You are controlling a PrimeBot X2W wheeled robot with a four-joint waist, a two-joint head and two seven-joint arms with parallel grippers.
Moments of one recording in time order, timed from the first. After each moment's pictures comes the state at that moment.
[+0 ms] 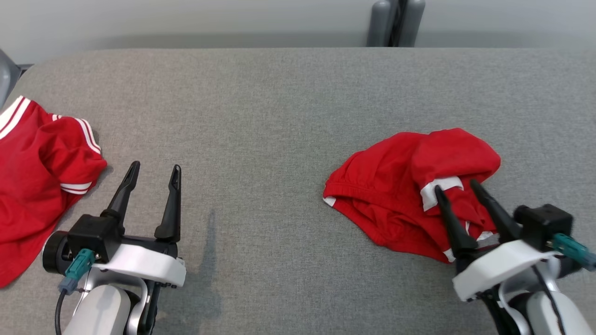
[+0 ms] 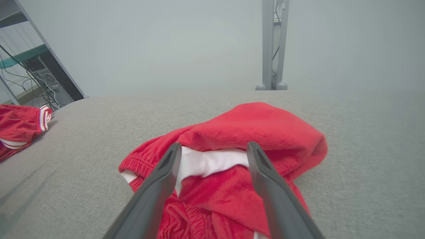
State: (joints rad) left arm -0.22 0.27 -0.27 0.16 -0.39 0.10 -0.24; right arm -0.15 -0.10 0.13 0.06 0.29 0.13 0.04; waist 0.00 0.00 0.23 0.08
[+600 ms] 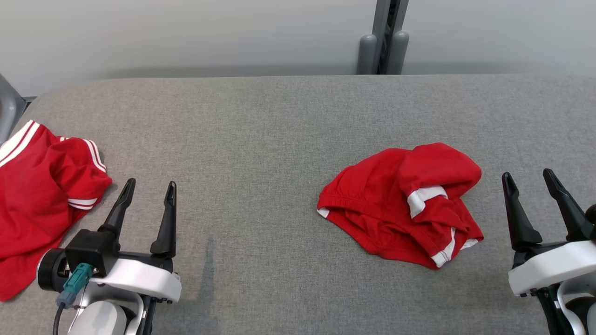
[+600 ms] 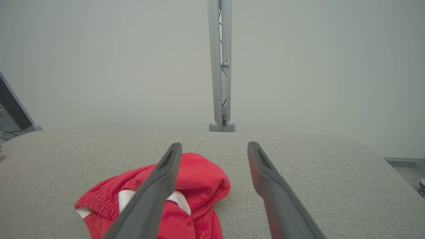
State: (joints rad) left arm -0.16 0.30 -0.28 0.14 -0.39 0.13 -0.23; right arm -0.07 -0.10 -0.08 -0.11 0.20 0.13 0.10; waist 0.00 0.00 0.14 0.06
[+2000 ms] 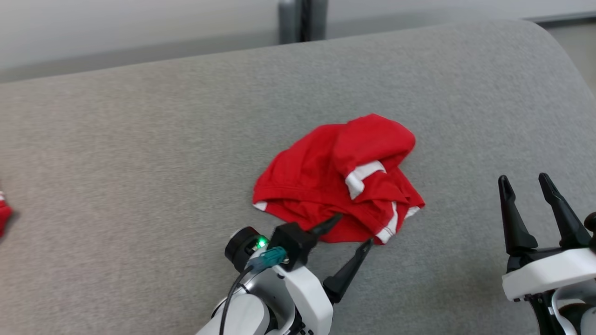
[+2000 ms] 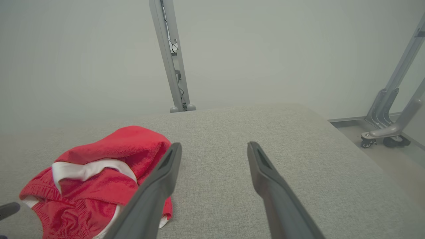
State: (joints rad) left arm -0.34 0.08 -0.71 0.18 -0.41 -0.08 0.03; right arm -0.04 -0.06 -0.09 -0.14 0.22 0.13 0.08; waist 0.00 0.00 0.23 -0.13
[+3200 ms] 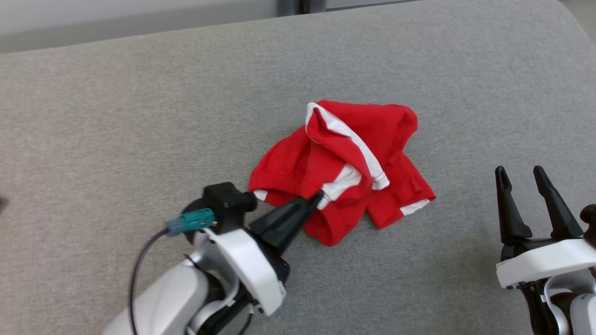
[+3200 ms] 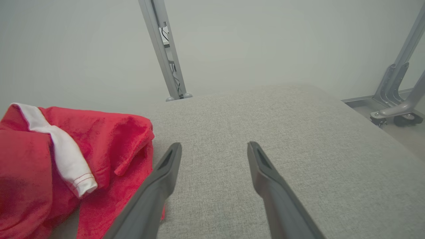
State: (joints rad) left arm -0.41 0.29 -0.72 -0.02 -0.74 -0.08 0.10; right arm -0.11 -0.05 -0.08 -0.02 0.27 0.13 0.00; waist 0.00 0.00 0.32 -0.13
